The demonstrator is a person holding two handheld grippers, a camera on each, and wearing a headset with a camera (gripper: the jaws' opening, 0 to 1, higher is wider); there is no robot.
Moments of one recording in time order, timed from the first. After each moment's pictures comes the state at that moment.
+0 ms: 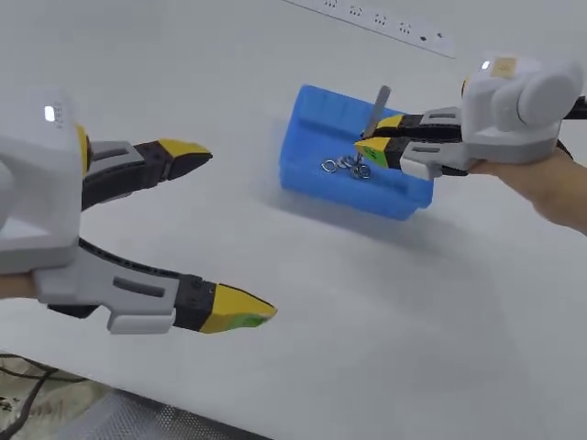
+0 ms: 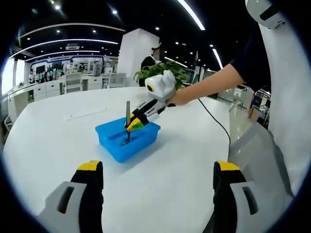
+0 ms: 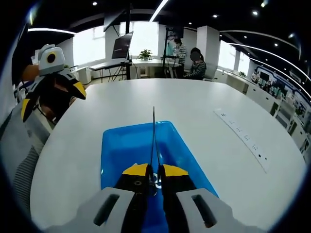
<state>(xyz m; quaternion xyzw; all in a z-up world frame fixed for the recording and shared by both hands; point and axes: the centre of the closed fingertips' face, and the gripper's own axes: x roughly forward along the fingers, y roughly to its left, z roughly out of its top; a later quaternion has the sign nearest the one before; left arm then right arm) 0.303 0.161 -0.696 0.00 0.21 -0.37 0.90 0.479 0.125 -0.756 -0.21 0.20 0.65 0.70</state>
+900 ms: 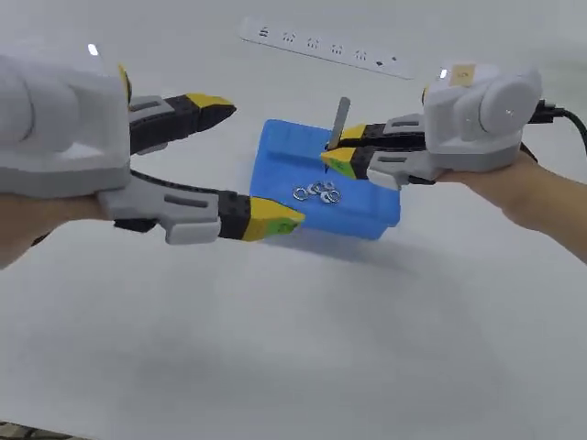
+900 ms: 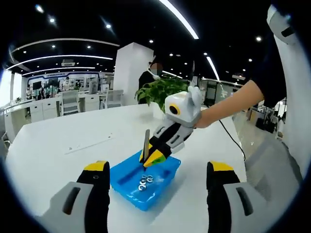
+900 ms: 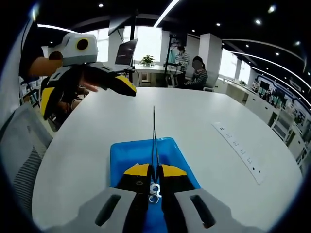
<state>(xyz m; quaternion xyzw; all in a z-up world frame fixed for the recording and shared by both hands) 0.416 0.142 -0.650 0.01 0.13 -0.41 0.90 0.469 0.133 -0.728 -0.22 0.17 0.66 0.70</state>
